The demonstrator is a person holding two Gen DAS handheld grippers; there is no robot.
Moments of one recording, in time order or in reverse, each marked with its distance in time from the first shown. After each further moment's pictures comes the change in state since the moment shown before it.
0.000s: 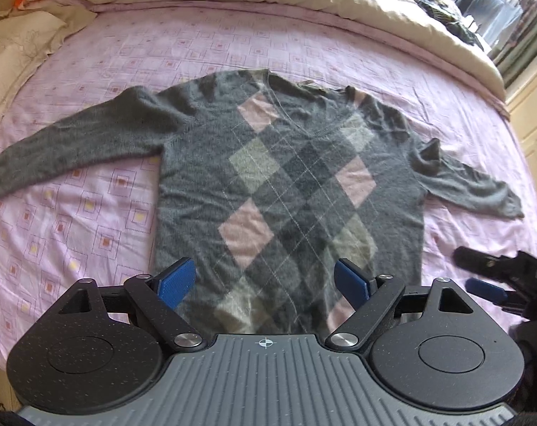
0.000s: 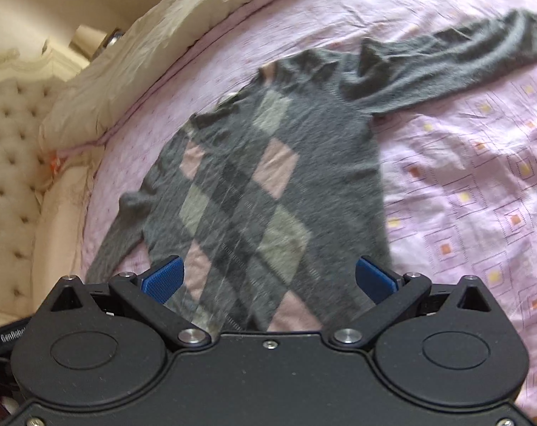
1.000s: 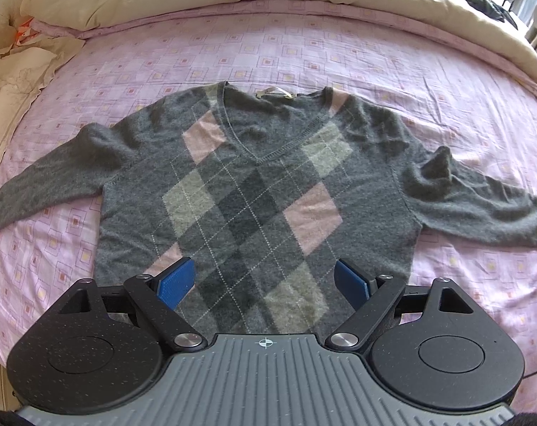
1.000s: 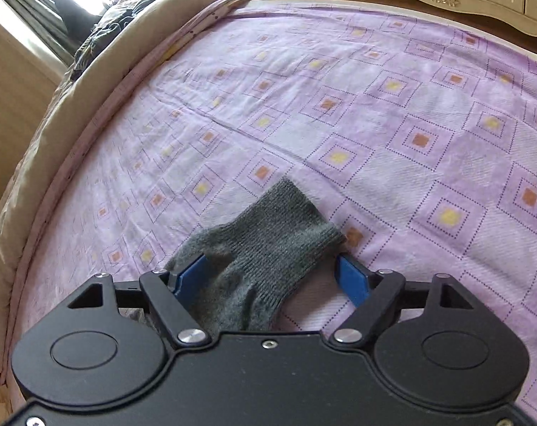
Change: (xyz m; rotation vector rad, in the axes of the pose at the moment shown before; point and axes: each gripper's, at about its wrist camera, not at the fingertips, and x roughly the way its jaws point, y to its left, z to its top) left arm 0.069 -0.135 0.053 0.022 0.027 0.200; right arm -0.021 -0.341 0.234 0.387 -0.376 -0.301
